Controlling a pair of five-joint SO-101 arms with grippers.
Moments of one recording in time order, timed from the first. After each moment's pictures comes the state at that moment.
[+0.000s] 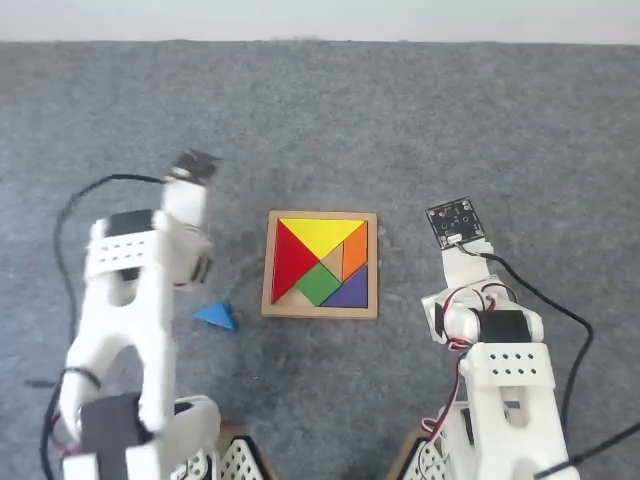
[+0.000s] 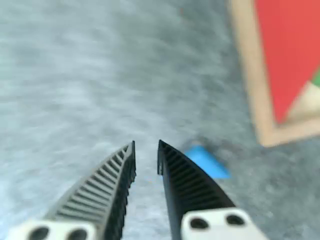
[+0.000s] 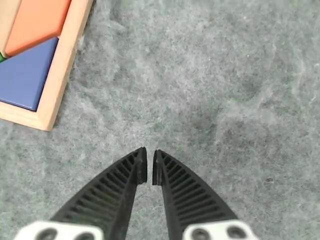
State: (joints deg) left arm -18.1 -15.6 39.3 69.3 -20.3; right arm -5.6 -53.5 69.8 56.9 14.9
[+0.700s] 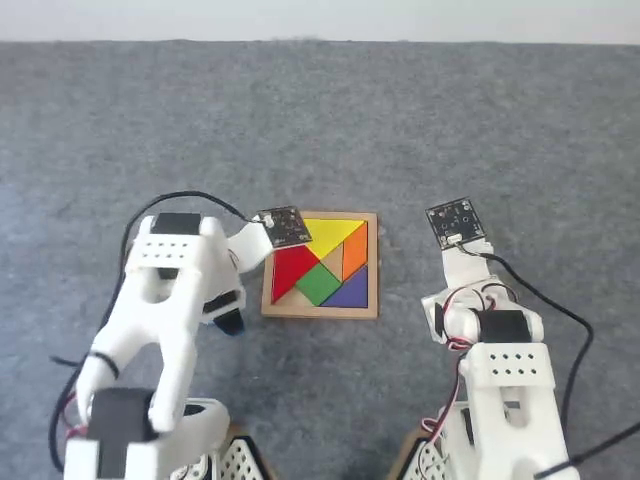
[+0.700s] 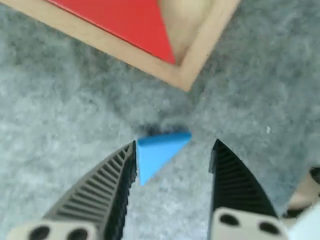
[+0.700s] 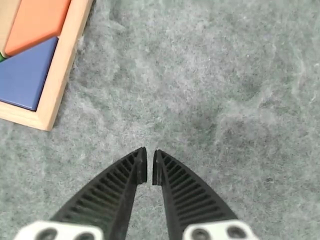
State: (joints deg) left arm -4.0 -11.4 42.4 74.4 -56.6; right arm -5.6 -53.5 69.8 56.9 15.0
